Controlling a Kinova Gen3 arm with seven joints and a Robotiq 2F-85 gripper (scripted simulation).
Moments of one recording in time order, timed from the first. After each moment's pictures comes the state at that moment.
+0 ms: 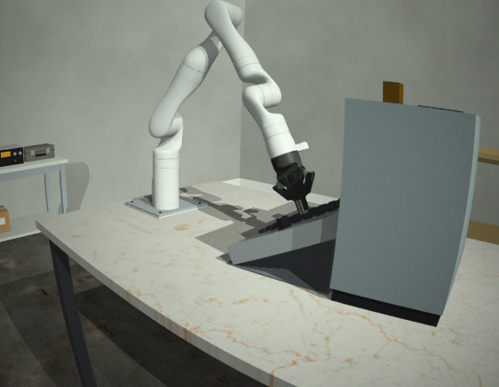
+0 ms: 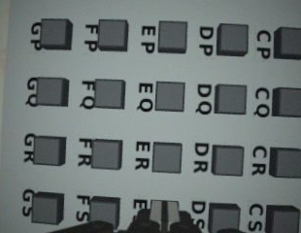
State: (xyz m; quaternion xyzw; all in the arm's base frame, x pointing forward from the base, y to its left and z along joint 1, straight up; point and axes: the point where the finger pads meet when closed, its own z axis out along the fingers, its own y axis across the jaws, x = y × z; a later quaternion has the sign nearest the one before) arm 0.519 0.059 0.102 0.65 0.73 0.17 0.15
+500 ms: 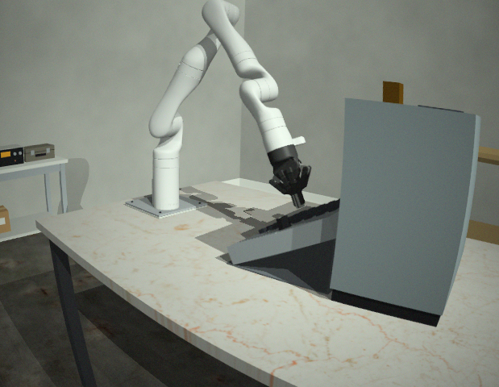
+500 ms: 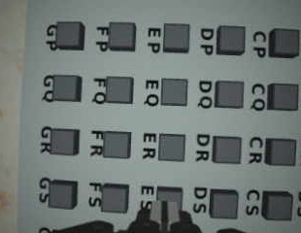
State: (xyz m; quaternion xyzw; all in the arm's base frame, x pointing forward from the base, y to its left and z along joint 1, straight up) arm 0.509 0.054 0.116 0.65 0.73 0.17 0.15
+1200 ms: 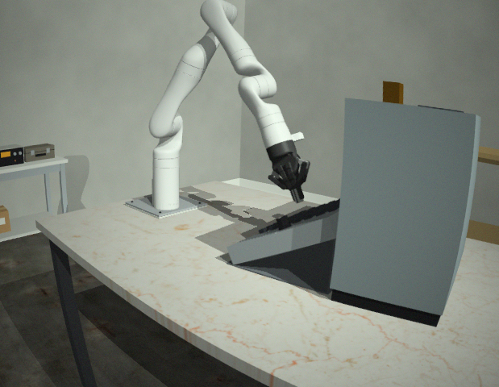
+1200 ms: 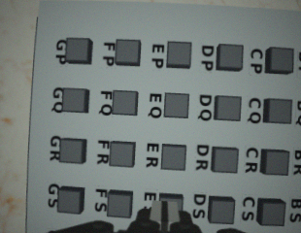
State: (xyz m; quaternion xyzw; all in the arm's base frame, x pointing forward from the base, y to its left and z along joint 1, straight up) arm 0.501 0.060 0.127 0.64 0.73 0.17 0.15
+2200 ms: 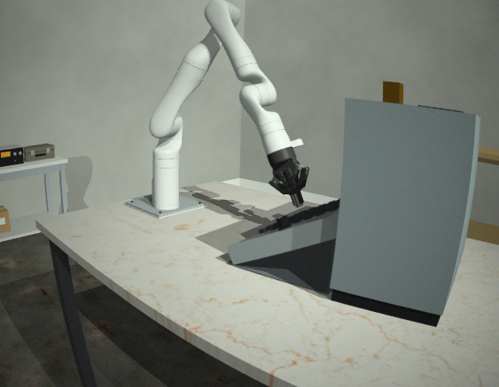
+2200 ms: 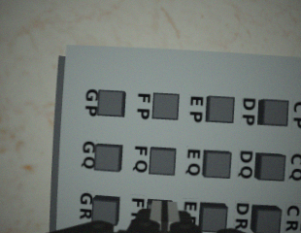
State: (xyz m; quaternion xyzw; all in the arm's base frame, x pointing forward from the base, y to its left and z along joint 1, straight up) arm 0.478 0.093 0.104 0.64 0.73 0.18 0.15
